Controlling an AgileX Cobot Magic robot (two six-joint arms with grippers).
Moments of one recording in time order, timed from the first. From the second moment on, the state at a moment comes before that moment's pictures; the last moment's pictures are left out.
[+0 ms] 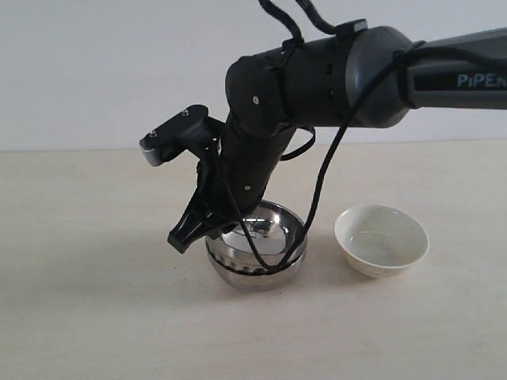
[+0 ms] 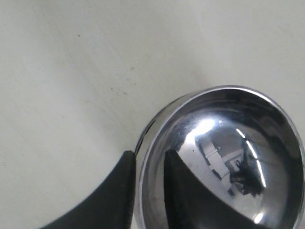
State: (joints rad) left arm 0.05 0.00 0.00 0.05 0.26 0.09; right arm 0.78 1.95 -1.55 0.04 0.77 -0.25
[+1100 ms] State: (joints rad) left arm 0.05 0.00 0.00 0.05 0.26 0.09; right arm 0.78 1.99 -1.55 0.07 0.79 -0.25
